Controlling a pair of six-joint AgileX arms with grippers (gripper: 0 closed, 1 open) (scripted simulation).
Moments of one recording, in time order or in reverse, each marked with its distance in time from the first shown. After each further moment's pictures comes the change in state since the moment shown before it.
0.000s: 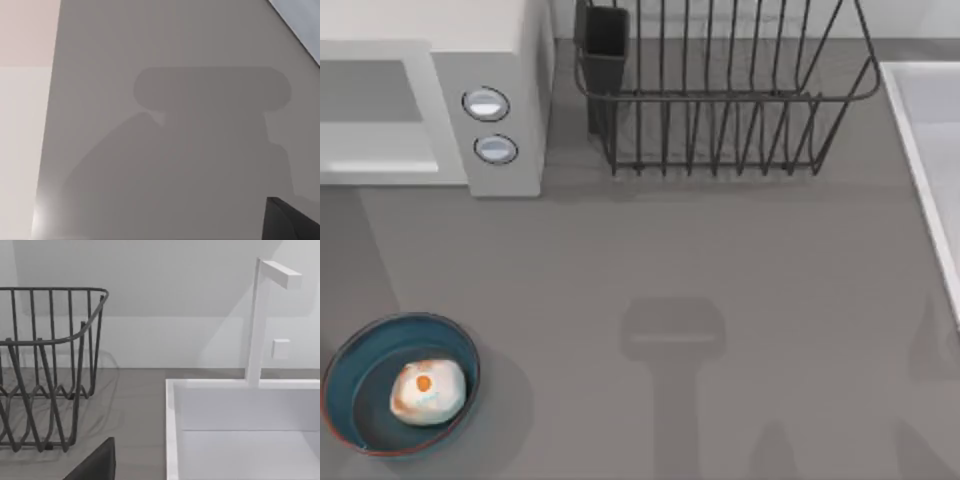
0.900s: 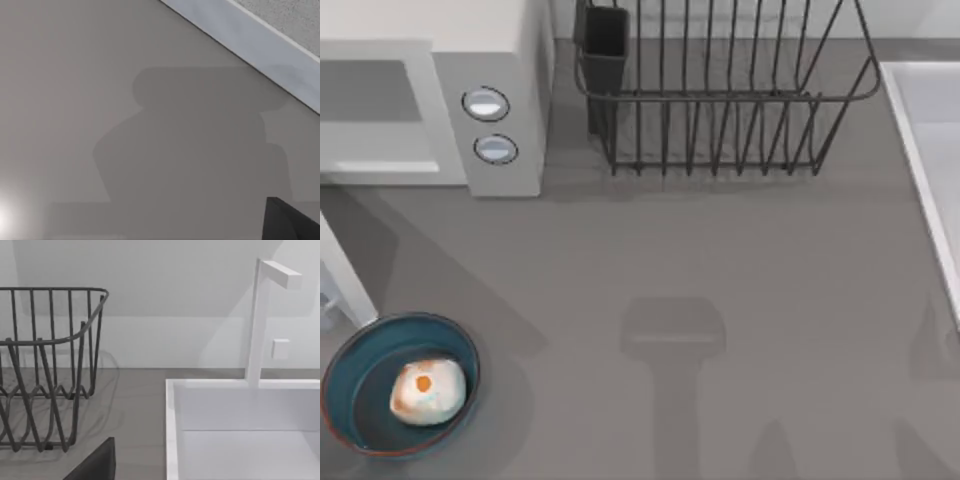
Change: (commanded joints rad) left arm -0.306 -0.309 -0.272 0.100 -0.177 -0.290; right arm 0.000 0.000 0.000 0.000 0.000 0.000
